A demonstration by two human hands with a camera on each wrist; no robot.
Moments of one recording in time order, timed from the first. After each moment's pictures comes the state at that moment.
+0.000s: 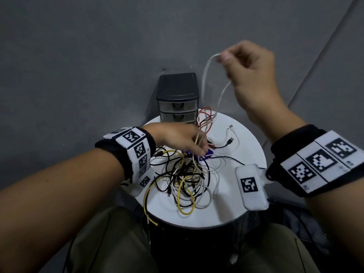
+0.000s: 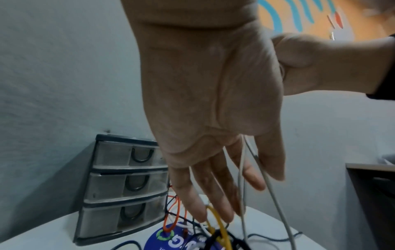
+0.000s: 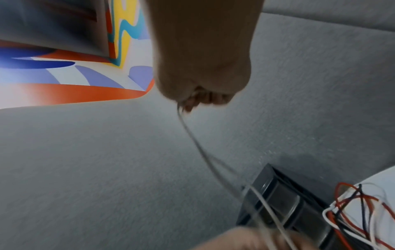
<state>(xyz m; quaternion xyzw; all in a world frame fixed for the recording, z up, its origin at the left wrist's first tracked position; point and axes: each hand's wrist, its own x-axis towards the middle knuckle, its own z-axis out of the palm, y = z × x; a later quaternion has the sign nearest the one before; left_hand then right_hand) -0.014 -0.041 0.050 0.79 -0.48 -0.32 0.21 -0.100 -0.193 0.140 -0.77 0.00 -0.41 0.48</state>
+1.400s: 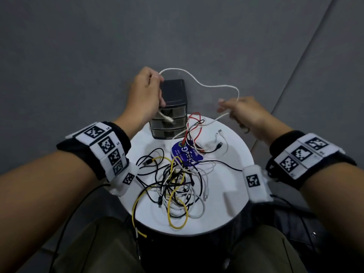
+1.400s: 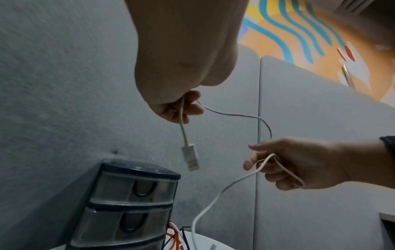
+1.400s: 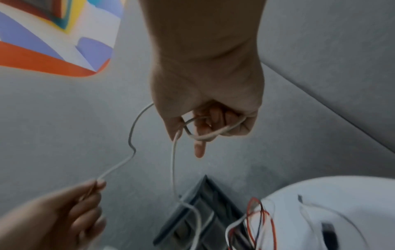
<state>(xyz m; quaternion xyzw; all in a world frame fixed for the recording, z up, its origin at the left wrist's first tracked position) 0.028 -0.043 0.090 0.71 -0.24 0.08 0.66 -0.111 -0.254 0.098 -0.82 0.25 -0.15 0.50</state>
